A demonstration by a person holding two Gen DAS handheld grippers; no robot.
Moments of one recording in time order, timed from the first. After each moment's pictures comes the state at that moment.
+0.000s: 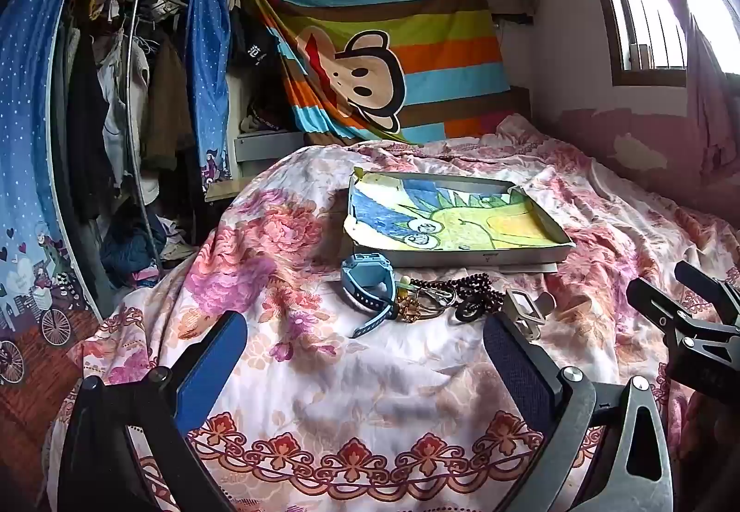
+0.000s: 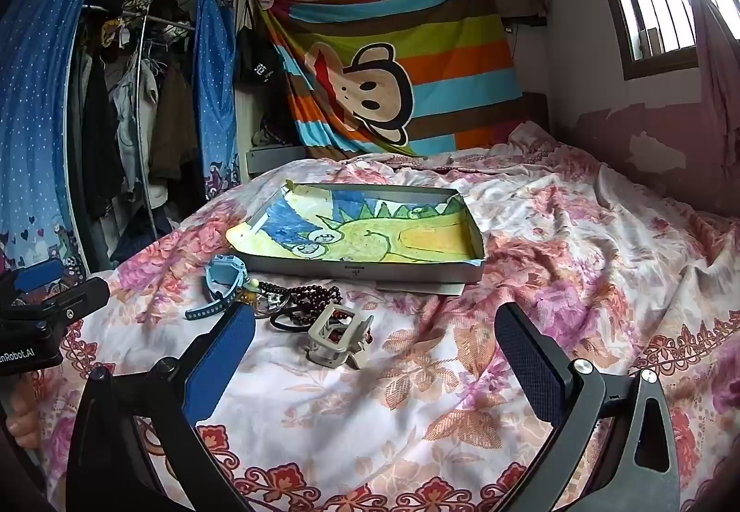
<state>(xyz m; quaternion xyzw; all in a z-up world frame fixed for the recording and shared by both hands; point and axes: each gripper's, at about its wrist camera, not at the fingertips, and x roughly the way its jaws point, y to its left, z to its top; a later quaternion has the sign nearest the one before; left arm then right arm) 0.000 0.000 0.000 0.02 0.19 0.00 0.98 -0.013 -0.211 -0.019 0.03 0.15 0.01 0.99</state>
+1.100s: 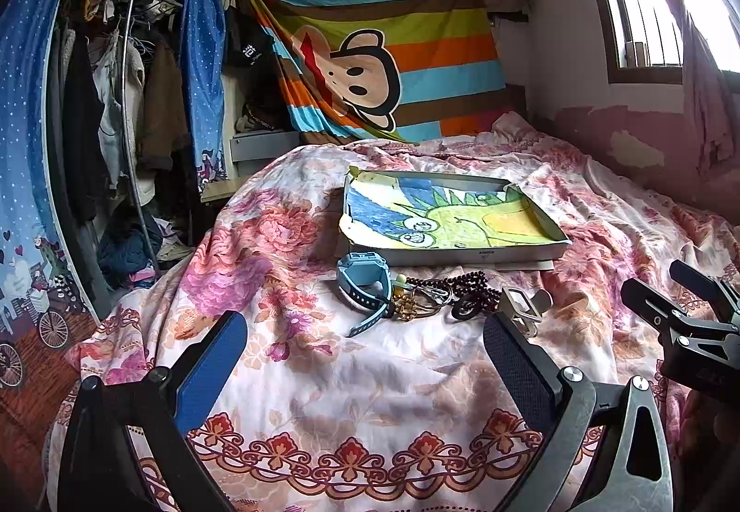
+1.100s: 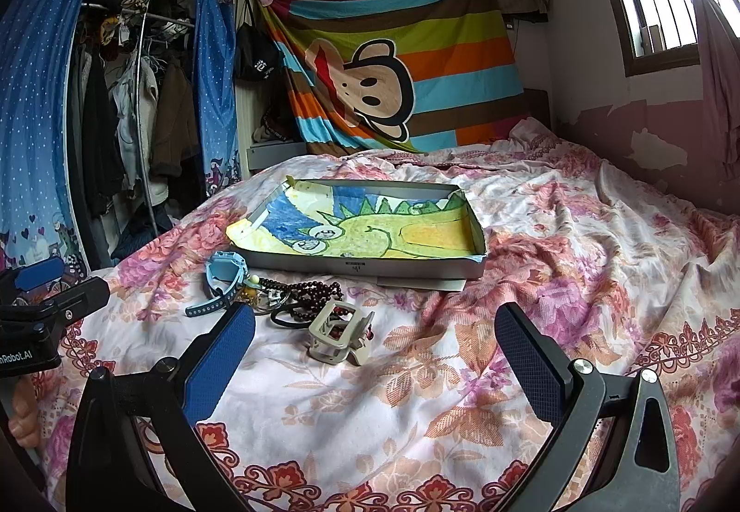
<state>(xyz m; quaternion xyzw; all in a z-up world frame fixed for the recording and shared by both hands) 0.000 -0.002 0.001 0.02 0.19 -0.01 0.98 -0.011 -0.211 -0.020 0.03 0.16 0.01 0.99</state>
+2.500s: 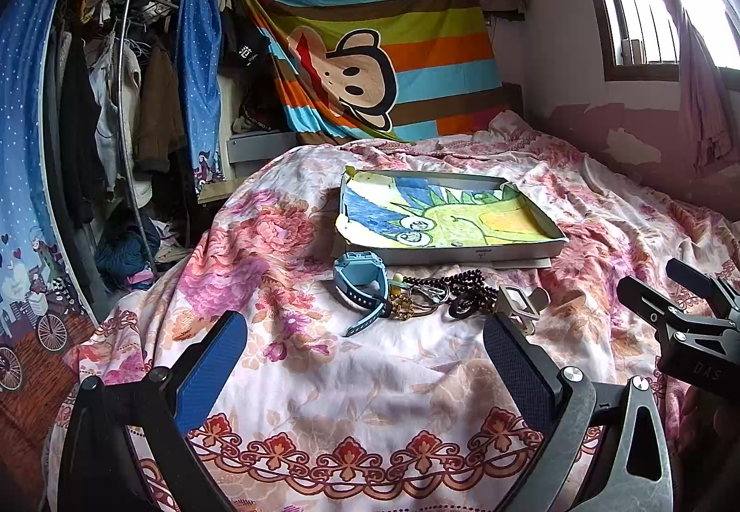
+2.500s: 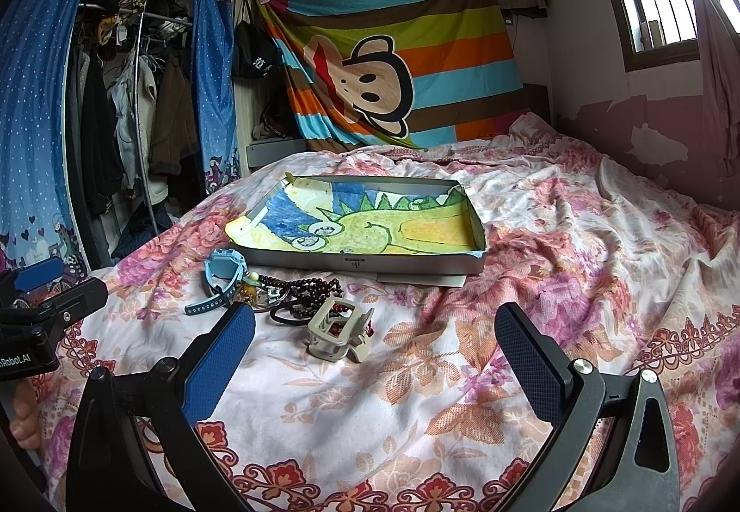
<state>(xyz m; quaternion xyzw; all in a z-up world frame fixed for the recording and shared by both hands) -0.003 -0.005 0.000 0.02 0.19 -0.01 0.98 -0.009 -0.211 -0.021 0.04 0.16 0.01 0.99</state>
